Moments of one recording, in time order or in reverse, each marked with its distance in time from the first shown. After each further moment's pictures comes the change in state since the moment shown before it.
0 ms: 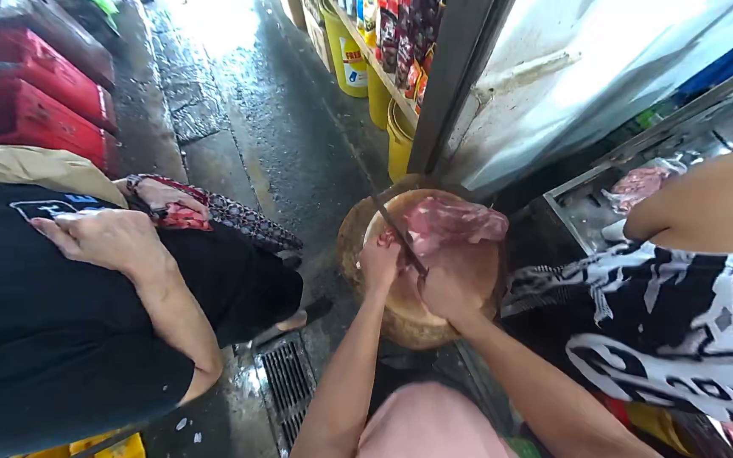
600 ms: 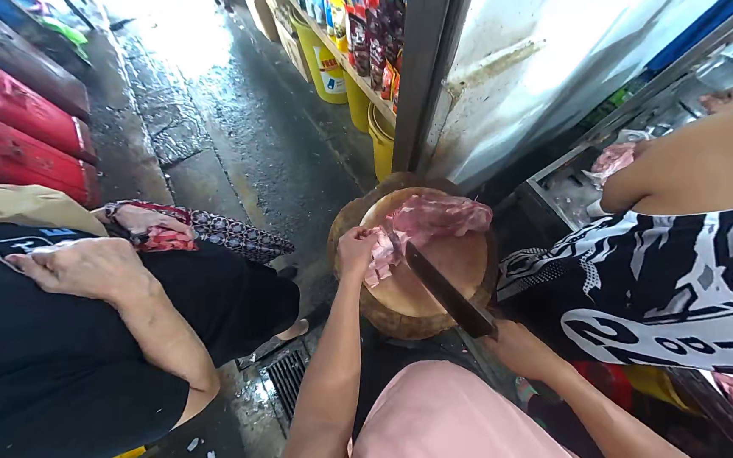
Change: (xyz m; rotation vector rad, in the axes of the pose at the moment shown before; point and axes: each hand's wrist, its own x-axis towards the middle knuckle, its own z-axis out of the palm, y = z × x) left_hand 0.030 -0.010 -0.023 -0.128 -0.108 0.101; right_hand -0.104 0.147 -0.002 0.046 -0.237 0.154
